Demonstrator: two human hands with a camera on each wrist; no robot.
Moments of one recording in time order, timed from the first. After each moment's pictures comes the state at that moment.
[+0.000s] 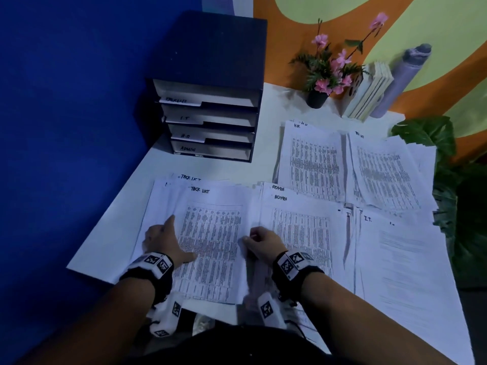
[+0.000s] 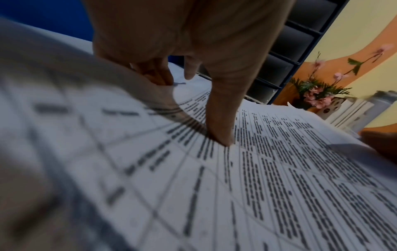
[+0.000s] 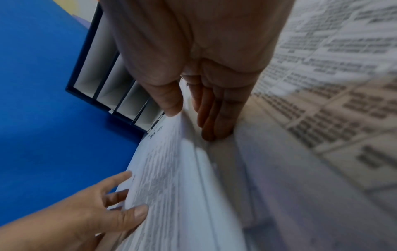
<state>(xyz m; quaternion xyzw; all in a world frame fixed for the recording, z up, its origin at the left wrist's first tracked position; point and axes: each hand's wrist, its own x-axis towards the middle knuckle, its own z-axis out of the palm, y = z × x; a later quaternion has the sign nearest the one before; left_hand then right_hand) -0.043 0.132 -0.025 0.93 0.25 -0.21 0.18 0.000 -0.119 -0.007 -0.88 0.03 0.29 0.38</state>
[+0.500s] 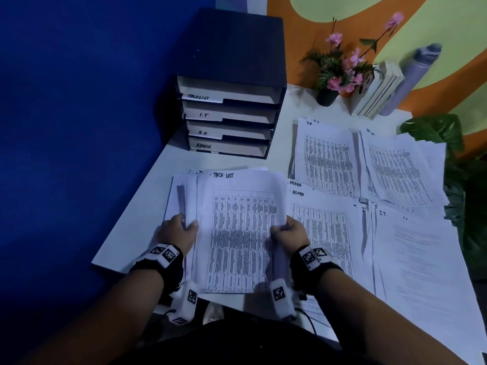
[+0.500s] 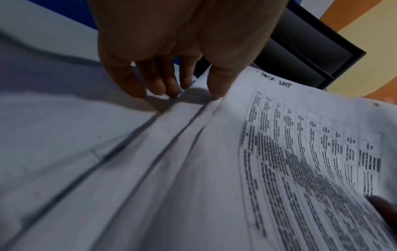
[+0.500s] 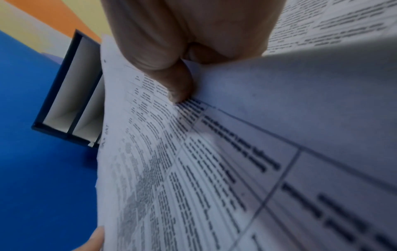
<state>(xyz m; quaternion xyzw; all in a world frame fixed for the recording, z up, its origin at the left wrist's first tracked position) -0.042 0.170 -0.018 0.89 0.28 -0.14 0.32 -0.006 -0.105 0.002 -0.82 0.18 0.20 0.51</state>
